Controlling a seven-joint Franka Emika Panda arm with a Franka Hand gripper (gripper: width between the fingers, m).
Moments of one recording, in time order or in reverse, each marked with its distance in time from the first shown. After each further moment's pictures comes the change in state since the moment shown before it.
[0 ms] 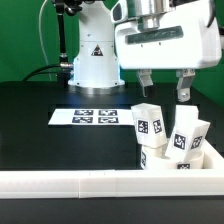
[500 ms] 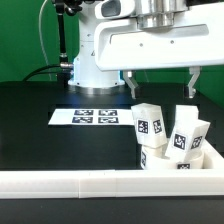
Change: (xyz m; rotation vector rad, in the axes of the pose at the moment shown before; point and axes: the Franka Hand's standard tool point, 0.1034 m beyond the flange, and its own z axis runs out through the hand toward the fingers) arm 0.001 0.002 -0.001 -0.026 -0.002 -0.525
